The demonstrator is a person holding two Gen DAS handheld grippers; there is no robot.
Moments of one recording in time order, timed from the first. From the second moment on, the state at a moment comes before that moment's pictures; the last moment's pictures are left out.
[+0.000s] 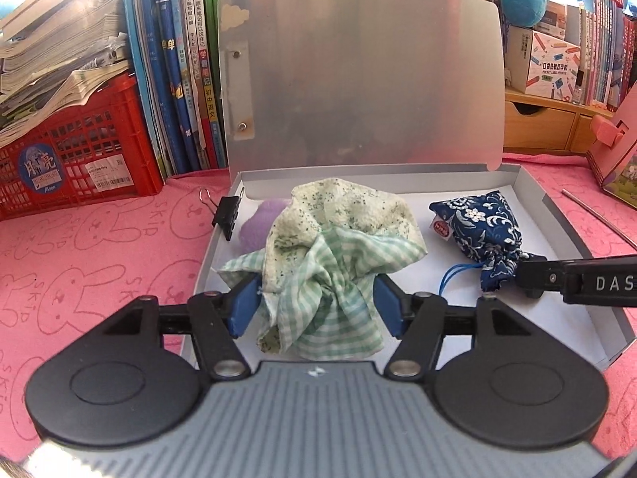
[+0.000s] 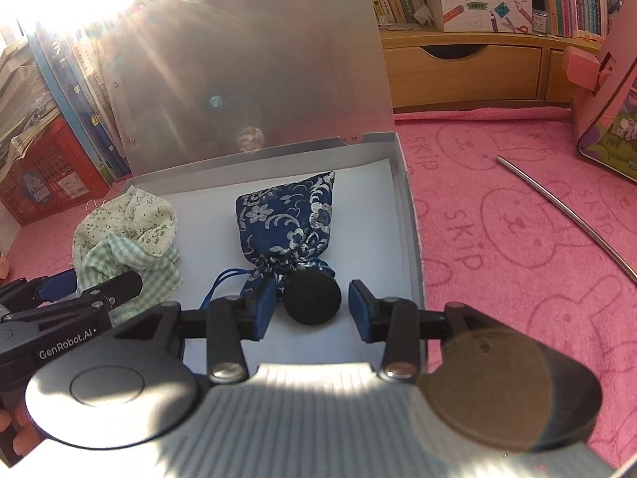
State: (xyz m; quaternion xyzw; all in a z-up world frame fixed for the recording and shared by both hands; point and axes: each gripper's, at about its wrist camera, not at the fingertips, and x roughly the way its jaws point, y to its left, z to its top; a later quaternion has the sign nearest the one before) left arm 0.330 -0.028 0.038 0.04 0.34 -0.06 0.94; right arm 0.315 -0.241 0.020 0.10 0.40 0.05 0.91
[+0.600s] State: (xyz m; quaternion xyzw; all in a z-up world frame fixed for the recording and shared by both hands) left arm 0.242 -0.013 0.081 0.02 0.28 -0.12 0.95; right arm 0.250 -0.256 0.057 0.12 0.36 0.09 0.92
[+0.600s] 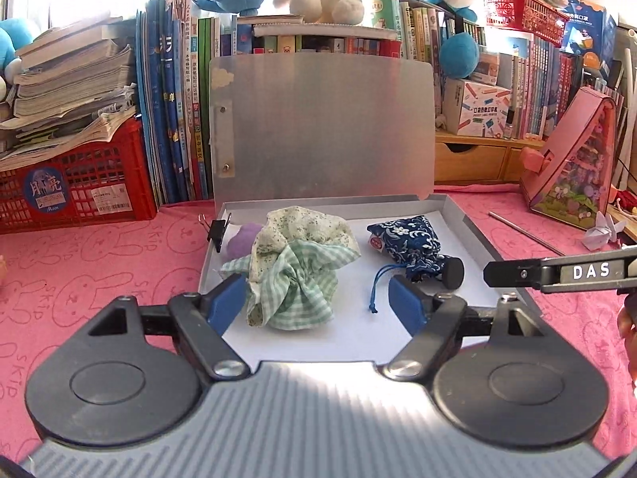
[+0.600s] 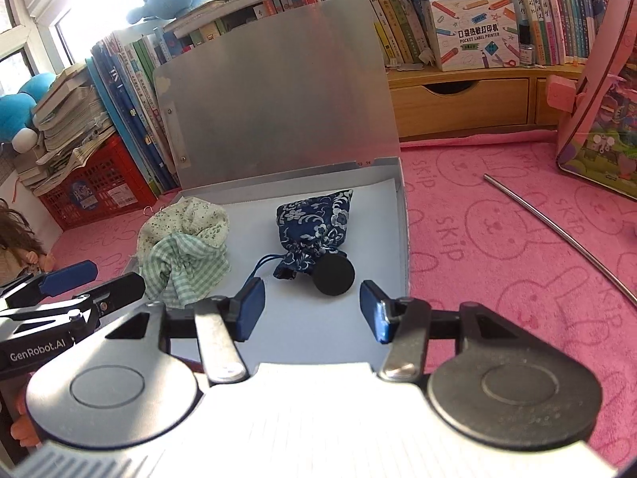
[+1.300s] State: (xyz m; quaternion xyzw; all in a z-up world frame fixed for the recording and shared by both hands) left arm 0.101 0.014 0.073 0.05 0.22 -0.14 0.96; right arm 0.140 -0.274 0.058 0.08 0.31 0.14 0.94
